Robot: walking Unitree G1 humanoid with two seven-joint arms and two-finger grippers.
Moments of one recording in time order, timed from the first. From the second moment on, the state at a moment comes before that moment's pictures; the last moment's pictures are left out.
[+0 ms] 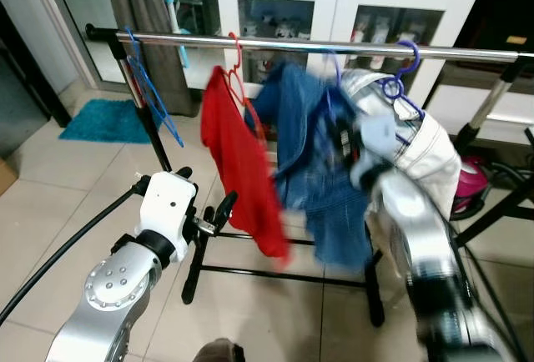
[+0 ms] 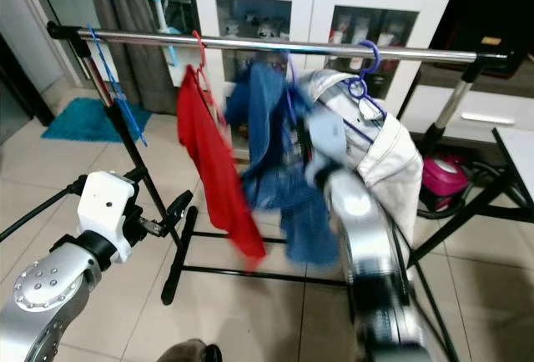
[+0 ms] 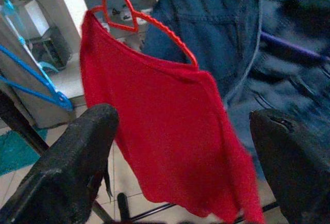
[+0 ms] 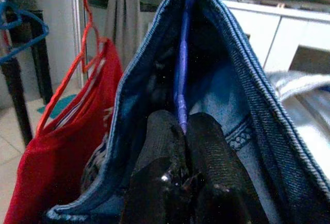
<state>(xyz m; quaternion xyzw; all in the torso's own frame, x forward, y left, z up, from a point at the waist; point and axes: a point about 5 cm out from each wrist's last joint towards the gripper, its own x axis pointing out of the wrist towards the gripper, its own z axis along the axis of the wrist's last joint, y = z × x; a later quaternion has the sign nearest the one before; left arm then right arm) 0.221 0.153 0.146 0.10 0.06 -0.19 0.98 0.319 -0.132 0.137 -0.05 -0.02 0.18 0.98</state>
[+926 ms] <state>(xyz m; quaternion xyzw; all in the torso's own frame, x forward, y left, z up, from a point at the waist) 0.230 0.154 0.146 0.10 0.05 -0.17 0.98 0.286 -0.134 0.137 -0.01 0.03 0.15 0.99</state>
